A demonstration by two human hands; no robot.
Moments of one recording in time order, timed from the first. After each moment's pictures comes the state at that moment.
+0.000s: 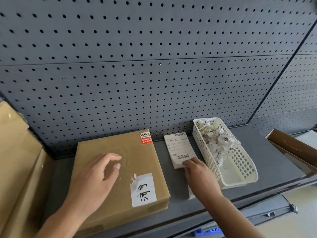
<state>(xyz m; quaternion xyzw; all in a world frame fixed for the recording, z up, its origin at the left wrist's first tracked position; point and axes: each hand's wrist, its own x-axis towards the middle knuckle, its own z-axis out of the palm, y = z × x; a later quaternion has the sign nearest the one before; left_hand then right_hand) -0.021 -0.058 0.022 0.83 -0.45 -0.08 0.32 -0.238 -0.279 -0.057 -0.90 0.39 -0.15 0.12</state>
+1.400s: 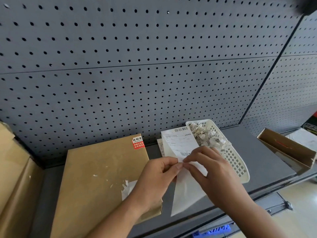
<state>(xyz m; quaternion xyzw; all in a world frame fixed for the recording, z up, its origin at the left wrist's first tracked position) -0.123 -0.166 0.029 0.60 -0.41 -0.43 0.54 -0.278 -0.260 0.046 -0.90 0.28 -0.30 0.15</state>
